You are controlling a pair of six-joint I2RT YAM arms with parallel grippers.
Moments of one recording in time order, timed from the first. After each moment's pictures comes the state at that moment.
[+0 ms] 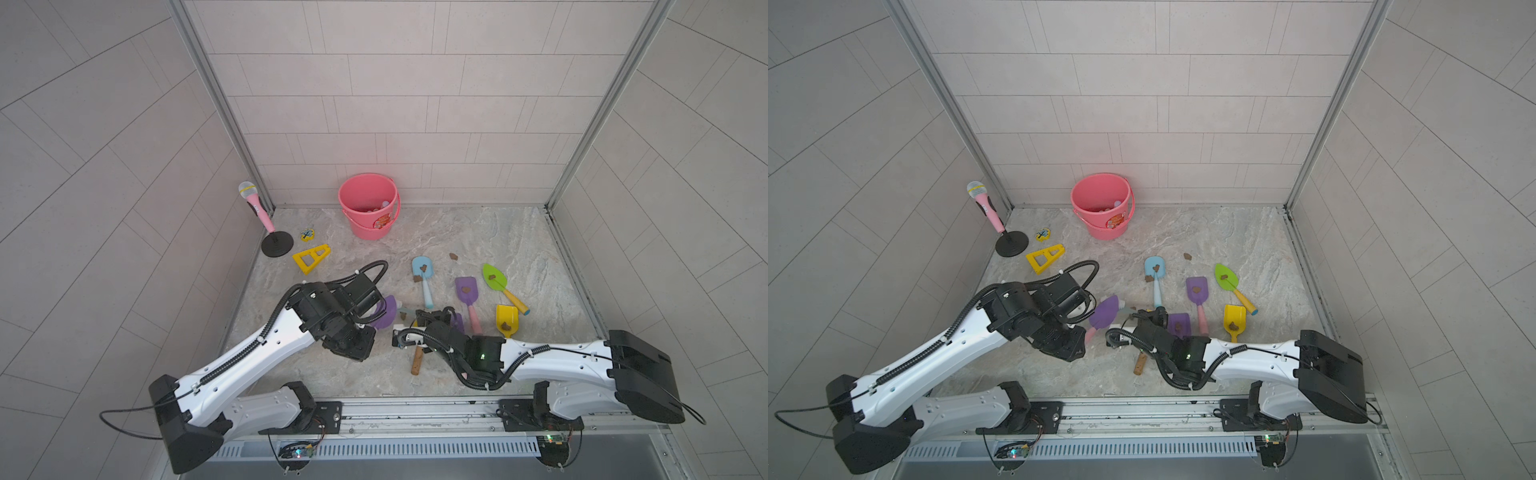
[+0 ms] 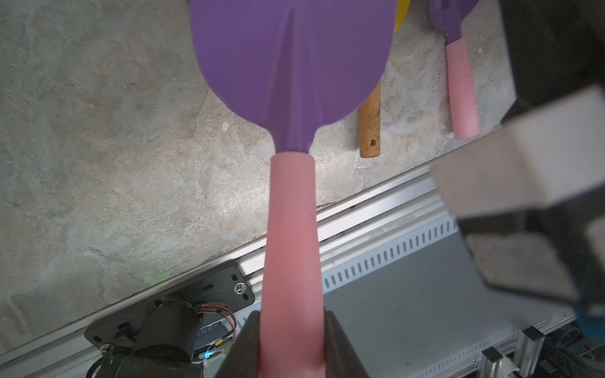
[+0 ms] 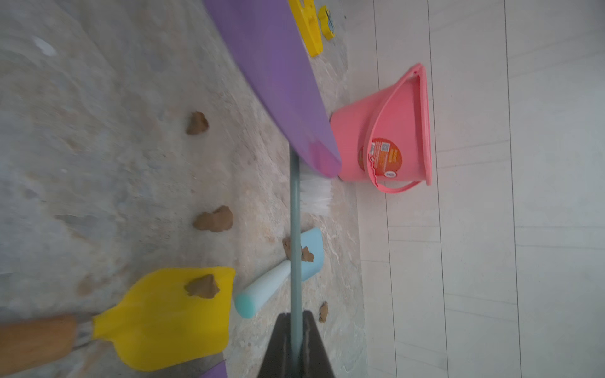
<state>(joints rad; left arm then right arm) -0.84 1.11 1.17 -1.43 0.20 -0.54 1.15 1.32 0.66 0.09 0.66 -0.80</state>
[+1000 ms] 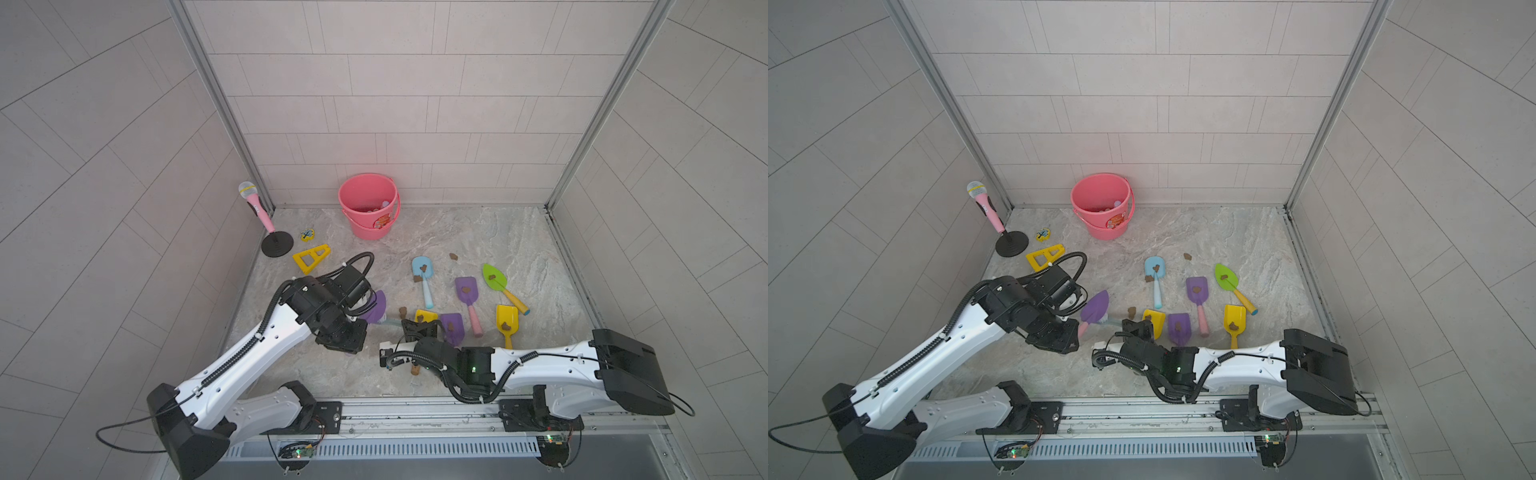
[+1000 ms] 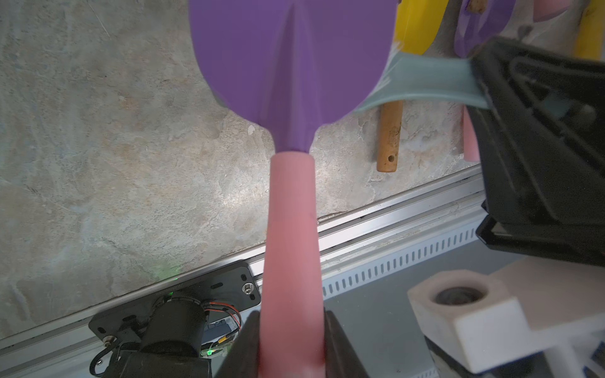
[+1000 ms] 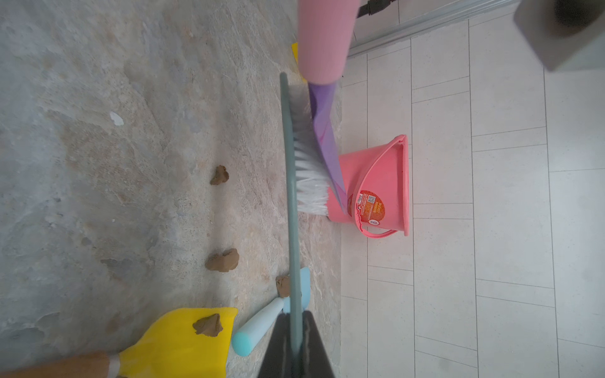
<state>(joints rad) -0.71 1.12 1.16 -1.45 0.21 -0.49 1.29 1.40 0.69 0.18 0.70 -0.92</state>
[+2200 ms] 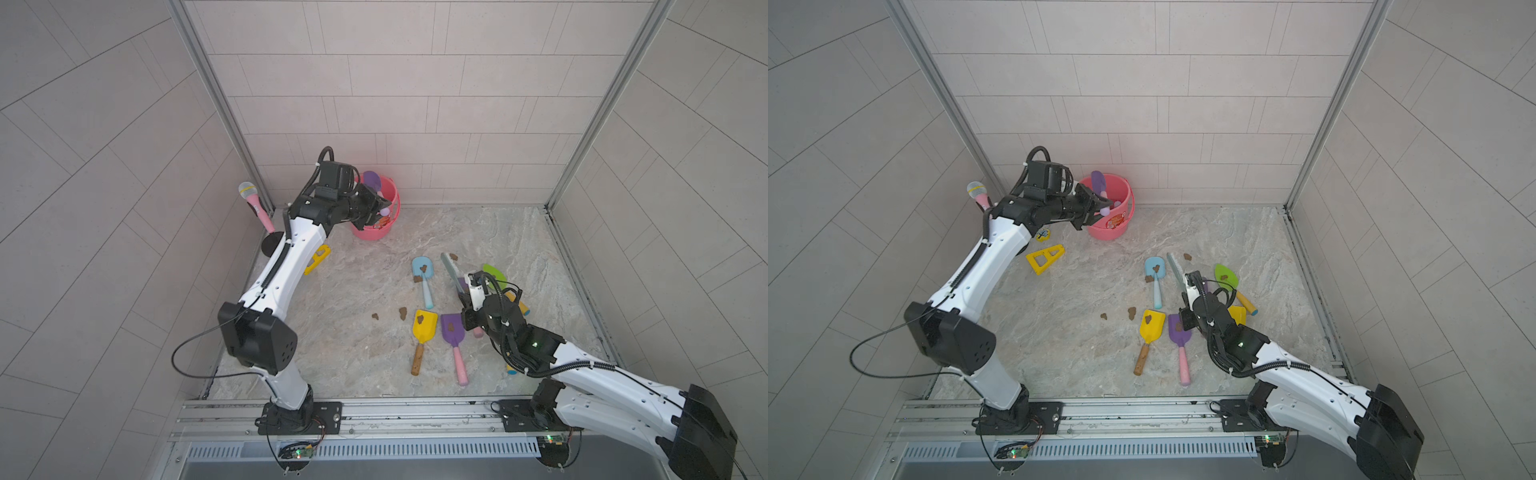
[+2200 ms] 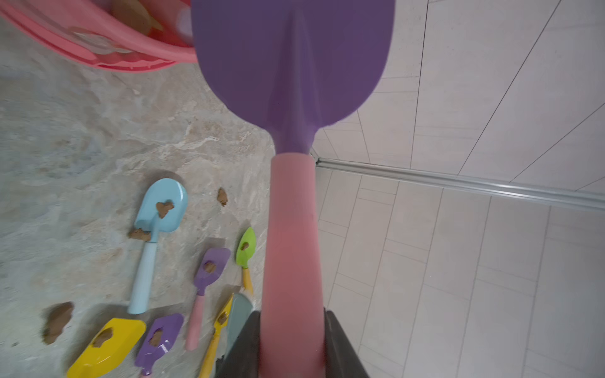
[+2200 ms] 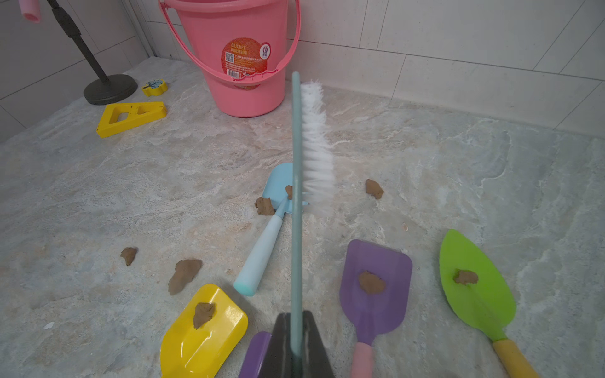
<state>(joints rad) -0.26 1.77 1.87 -0.68 0.55 -1.27 0.76 0.90 0.48 -0.06 0.34 0.25</state>
